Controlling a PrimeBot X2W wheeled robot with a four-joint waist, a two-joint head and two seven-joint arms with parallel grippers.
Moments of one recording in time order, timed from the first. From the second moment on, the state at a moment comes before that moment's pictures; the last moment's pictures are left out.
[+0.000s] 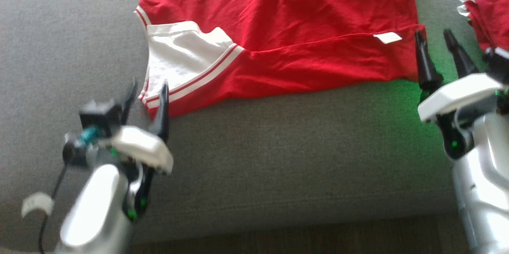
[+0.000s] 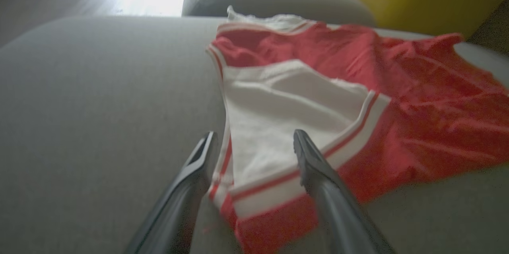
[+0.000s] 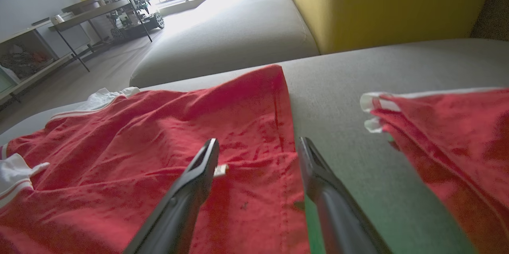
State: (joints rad) left arm -0.37 0.21 -0.38 0.38 -0.42 0.06 -0.19; right arm -0.57 -0.18 -0.05 0.61 0.33 0.13 -0.18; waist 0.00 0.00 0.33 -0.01
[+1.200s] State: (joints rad) left arm -0.29 0.16 -0.41 0.36 -0.48 0.15 -0.04; right arm -0.46 -0.09 -0.26 0.58 0.27 0.13 0.06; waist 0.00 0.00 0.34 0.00
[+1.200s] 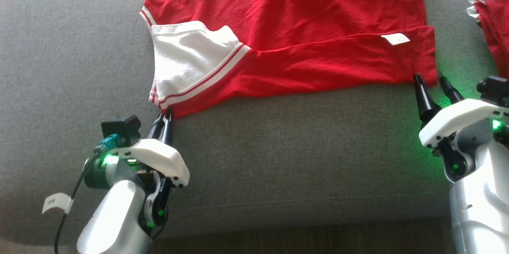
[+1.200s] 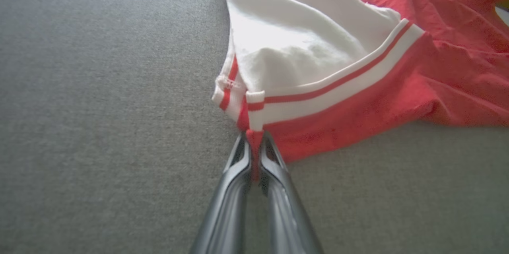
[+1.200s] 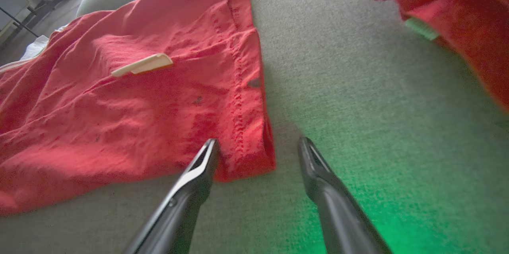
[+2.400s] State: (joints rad) left arm 0.10 0.34 -0.44 -0.08 -0.53 0.22 0.18; right arm -0.14 -0.16 -0.23 0.31 0.37 0.13 0.26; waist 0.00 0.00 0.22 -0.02
